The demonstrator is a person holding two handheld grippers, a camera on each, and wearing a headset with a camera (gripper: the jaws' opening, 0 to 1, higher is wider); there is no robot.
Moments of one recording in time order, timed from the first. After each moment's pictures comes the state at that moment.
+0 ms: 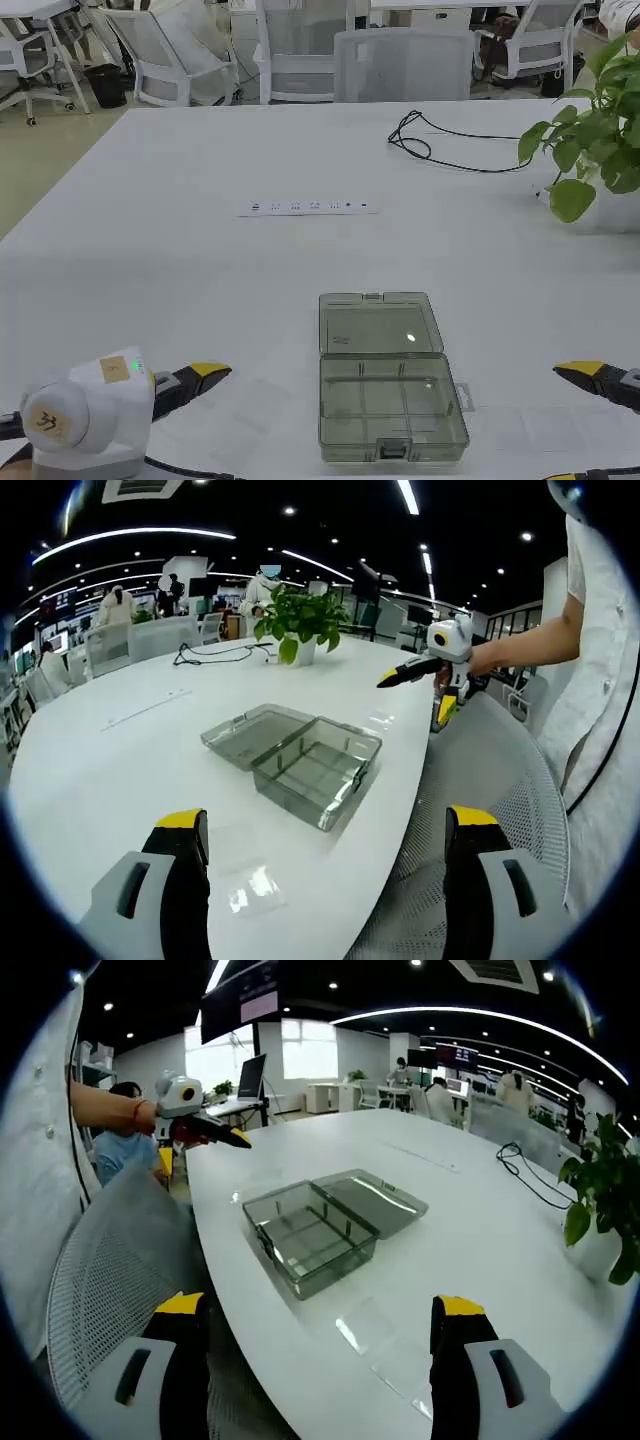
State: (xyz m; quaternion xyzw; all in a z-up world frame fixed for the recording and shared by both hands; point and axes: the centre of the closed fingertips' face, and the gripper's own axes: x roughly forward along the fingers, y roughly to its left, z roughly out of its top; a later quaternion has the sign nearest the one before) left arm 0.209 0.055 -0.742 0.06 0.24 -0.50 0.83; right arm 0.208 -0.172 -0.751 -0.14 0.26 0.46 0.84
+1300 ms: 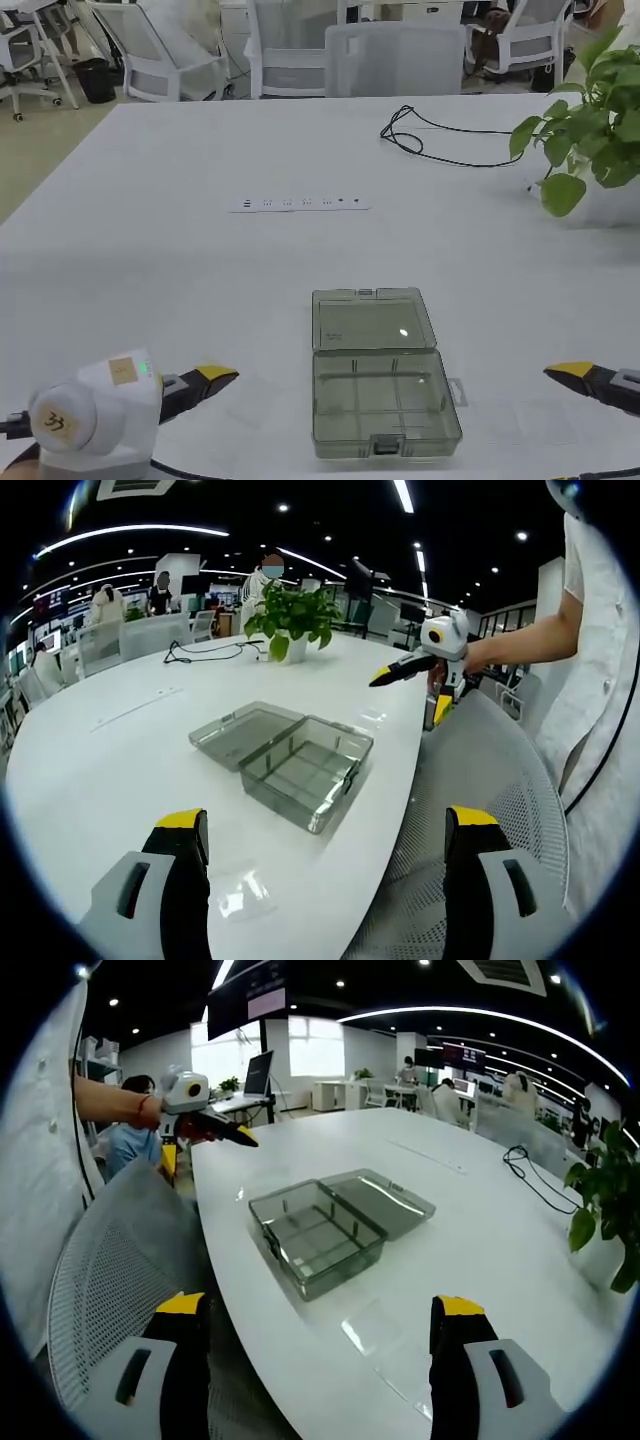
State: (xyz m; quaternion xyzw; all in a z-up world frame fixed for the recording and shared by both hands) left arm 0.207 0.051 -0.743 0.06 0.25 -0.51 0.82; right arm 0.212 -0.179 -0.760 -0.13 0.26 0.47 0.83
